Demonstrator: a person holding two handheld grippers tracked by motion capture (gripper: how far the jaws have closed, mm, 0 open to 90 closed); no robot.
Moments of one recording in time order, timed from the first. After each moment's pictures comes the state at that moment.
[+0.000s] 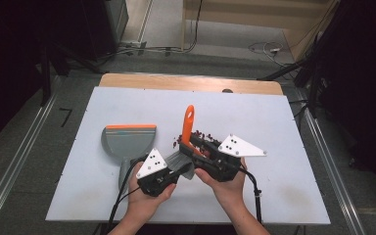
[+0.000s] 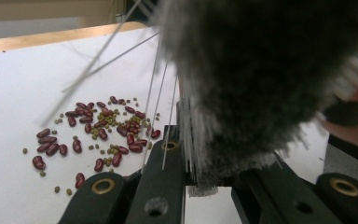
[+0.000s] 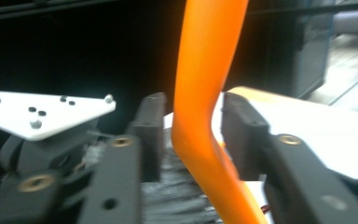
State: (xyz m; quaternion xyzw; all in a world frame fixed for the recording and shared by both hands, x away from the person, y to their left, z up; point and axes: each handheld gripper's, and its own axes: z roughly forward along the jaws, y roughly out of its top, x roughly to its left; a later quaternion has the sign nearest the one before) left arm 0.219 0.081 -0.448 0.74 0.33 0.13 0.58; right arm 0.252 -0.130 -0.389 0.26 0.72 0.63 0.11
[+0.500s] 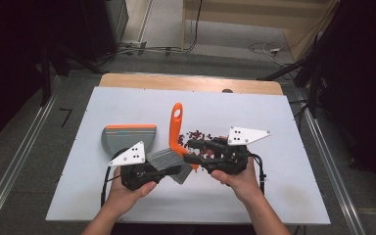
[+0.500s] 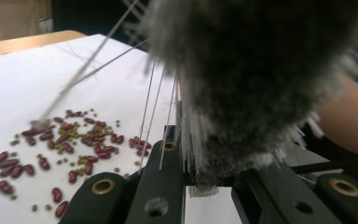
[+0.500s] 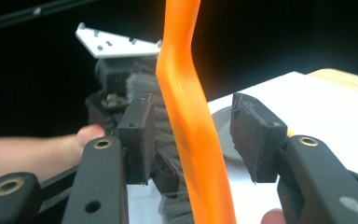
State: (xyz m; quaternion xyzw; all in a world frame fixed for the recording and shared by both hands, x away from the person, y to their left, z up) left arm 0.230 0.123 -0.436 0.75 0.22 0.03 0.62; right arm 0.279 -0.153 -0.388 0.14 0.77 0.62 -0.03
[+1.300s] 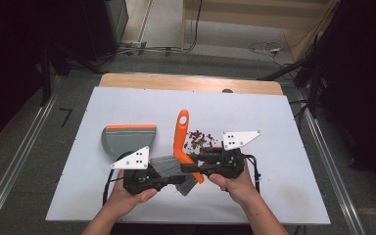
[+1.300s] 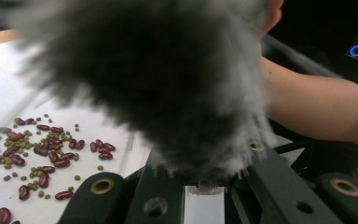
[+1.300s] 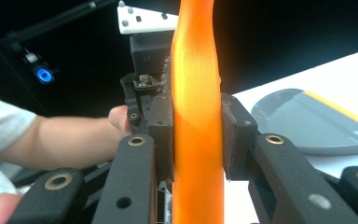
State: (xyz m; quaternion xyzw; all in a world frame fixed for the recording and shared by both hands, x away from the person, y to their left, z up) left arm 0.227 0.116 -0.438 0.76 0.17 -0.01 0.62; right arm 0.281 -0.149 -0.405 0.09 0.77 0.62 -0.12
